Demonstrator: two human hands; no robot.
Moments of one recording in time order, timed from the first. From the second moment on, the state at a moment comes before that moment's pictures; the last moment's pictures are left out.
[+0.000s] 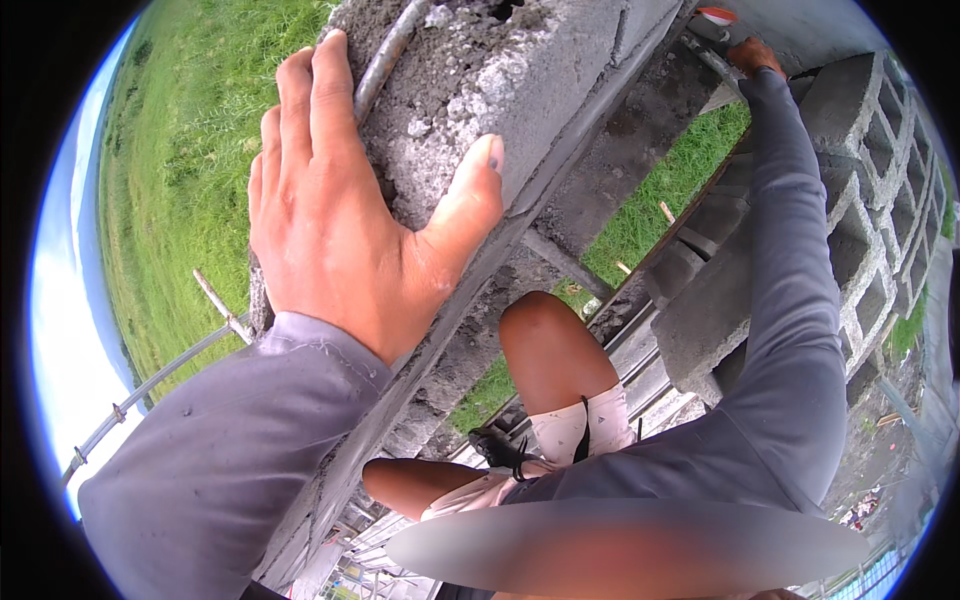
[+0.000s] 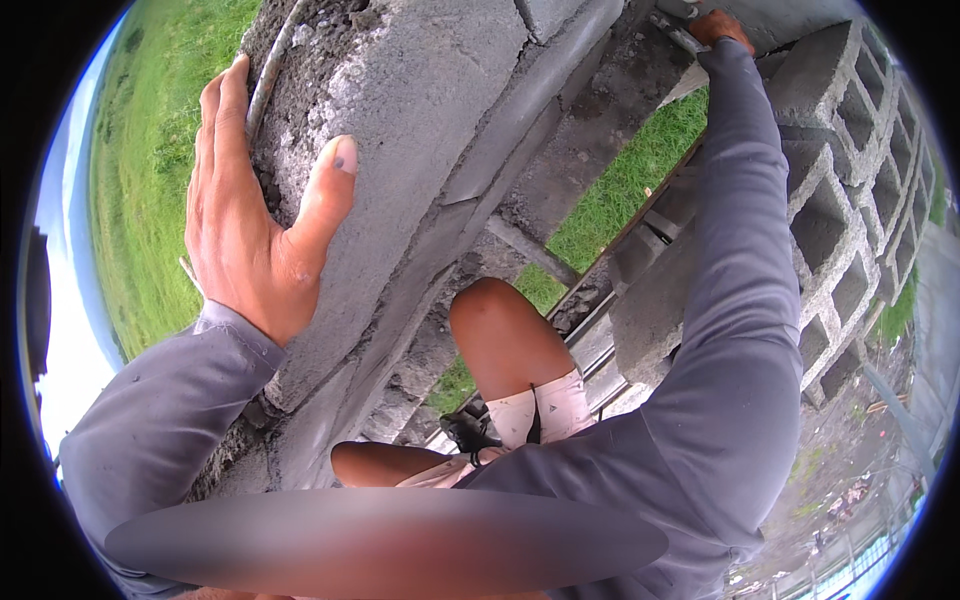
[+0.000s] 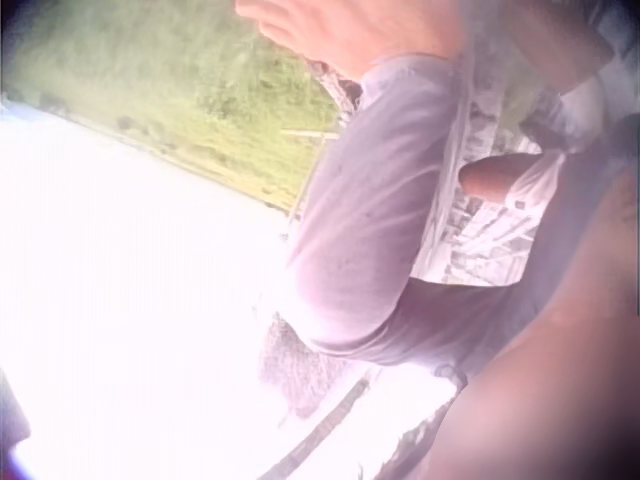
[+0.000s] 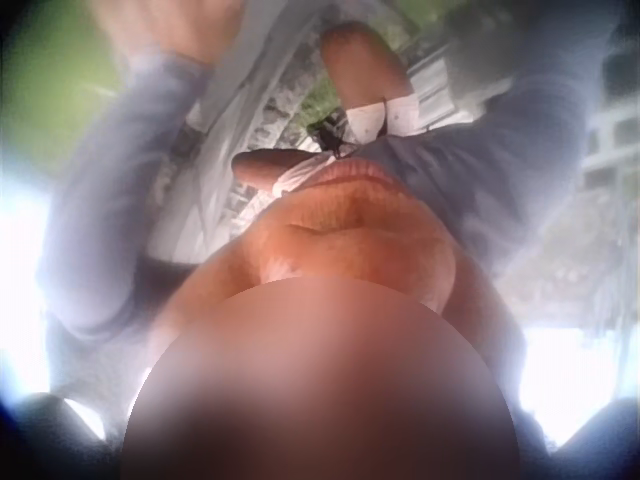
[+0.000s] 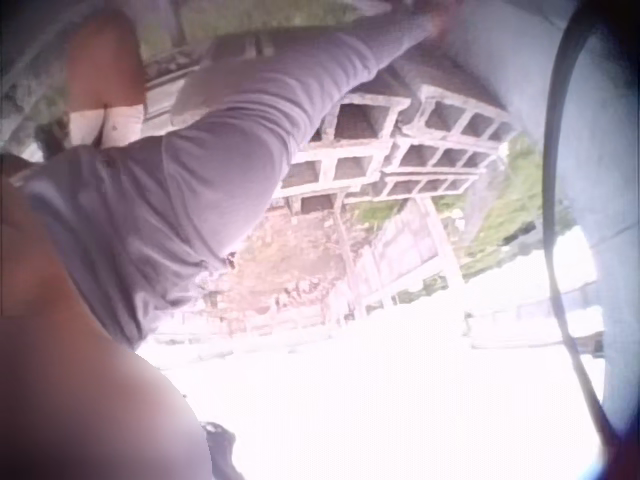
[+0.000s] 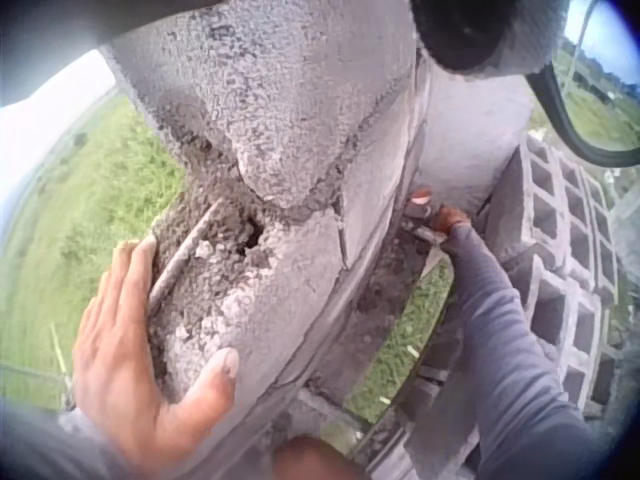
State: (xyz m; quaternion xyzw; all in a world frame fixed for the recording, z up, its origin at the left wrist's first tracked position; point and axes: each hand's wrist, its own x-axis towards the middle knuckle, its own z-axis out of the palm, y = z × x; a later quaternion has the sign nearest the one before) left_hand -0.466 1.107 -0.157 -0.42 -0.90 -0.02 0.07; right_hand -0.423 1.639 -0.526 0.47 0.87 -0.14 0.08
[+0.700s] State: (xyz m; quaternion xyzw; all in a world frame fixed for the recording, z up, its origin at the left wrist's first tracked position) left_hand -0.467 1.106 -0.157 -0.43 -0.90 -0.02 0.09; right_hand -0.377 1.605 -0.515 0.47 0.87 0.05 0.14
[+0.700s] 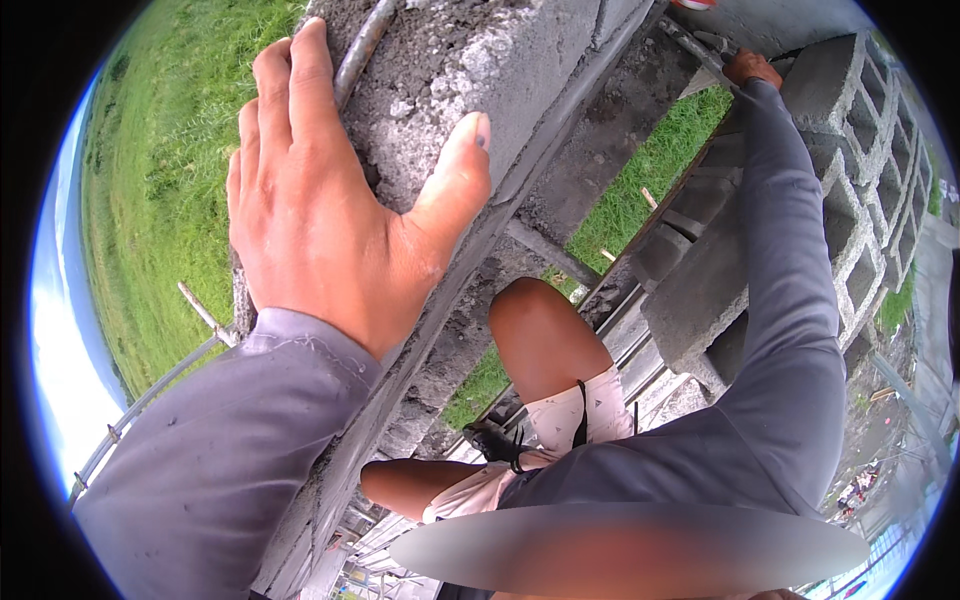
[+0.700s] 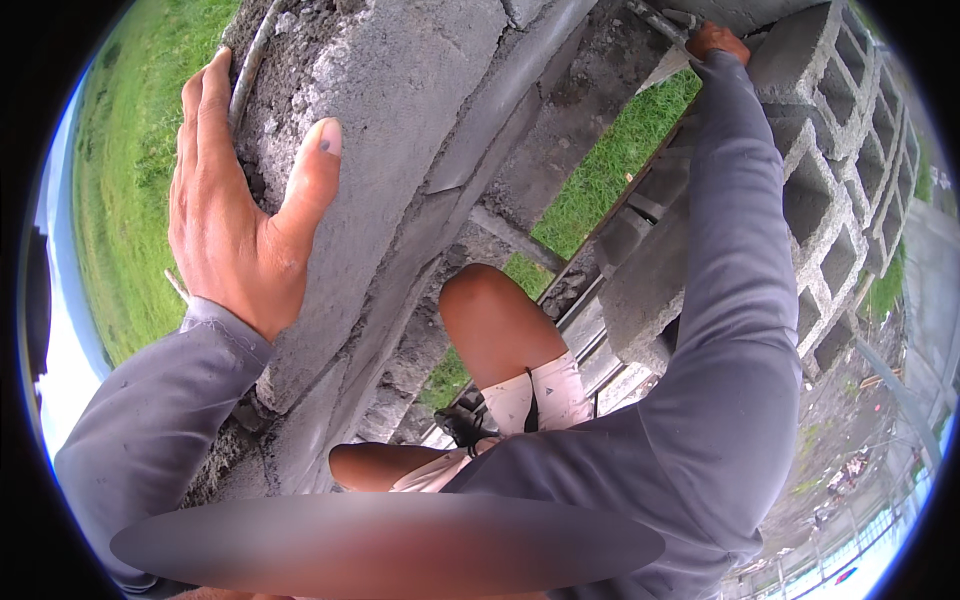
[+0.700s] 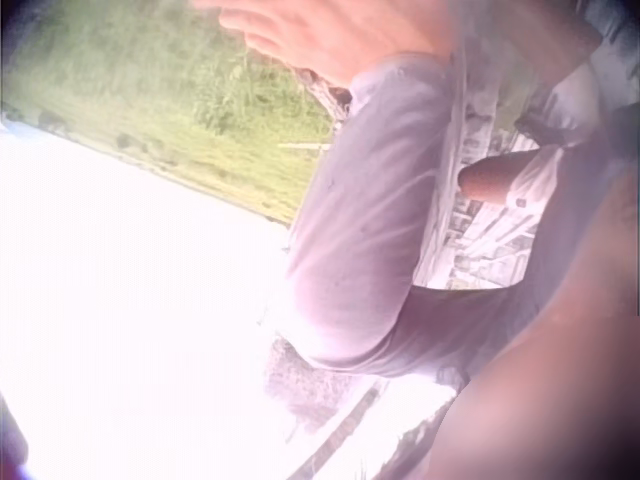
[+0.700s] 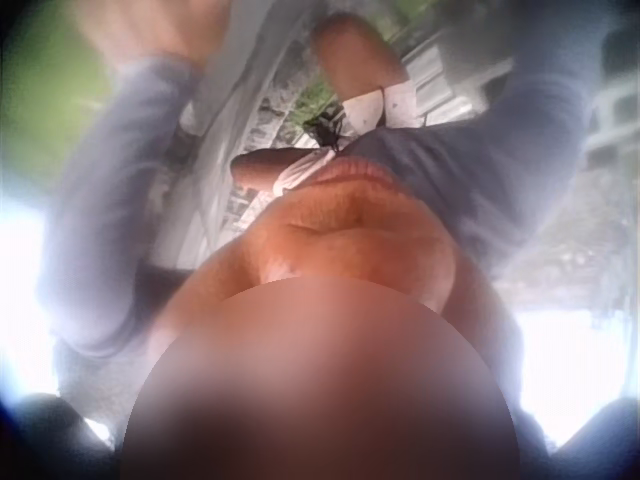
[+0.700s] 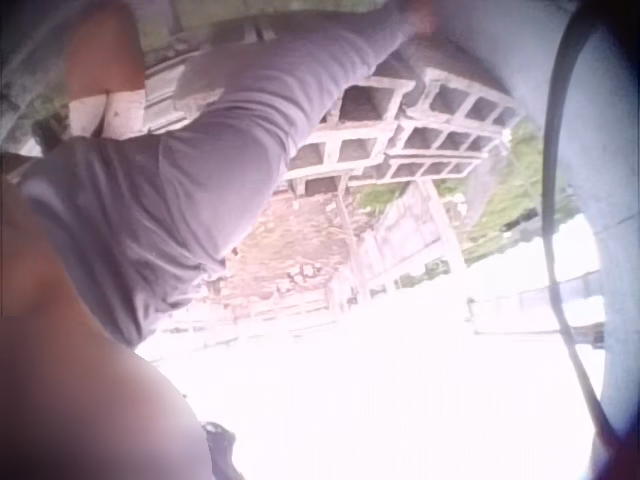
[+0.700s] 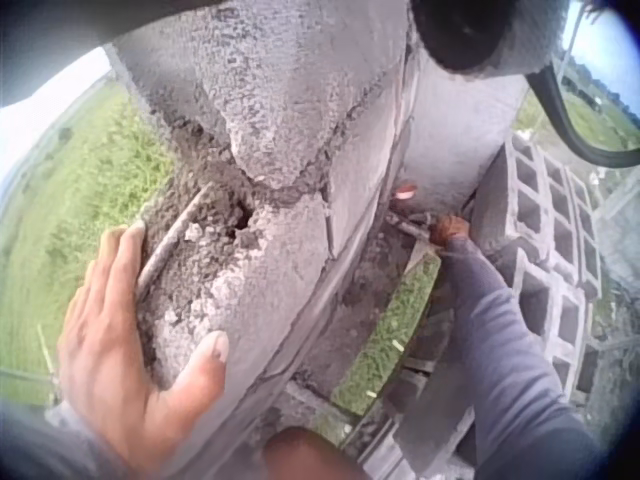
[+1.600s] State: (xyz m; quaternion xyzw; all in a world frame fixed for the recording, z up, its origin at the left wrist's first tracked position) left_hand -0.474 1.097 -0.170 -0.42 -0.90 -0.03 0.12; right_hand -0.400 1.332 -0.647 0.47 0.16 -0.83 -0.26
